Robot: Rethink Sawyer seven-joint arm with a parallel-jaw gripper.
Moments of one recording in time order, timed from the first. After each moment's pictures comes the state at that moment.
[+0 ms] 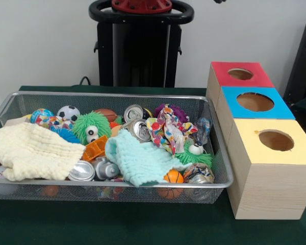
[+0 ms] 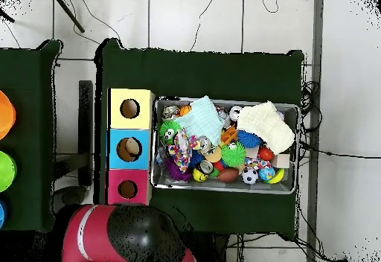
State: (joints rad) arm 0.11 0.07 -0.46 2.53 -0.47 -2.42 1.97
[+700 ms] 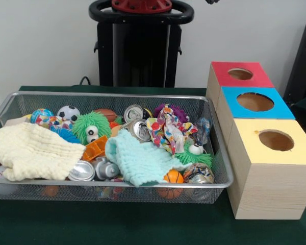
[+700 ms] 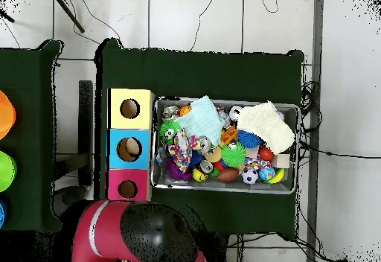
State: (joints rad) arm 0.06 0.06 -0.47 2.52 -0.45 -2.41 1.97
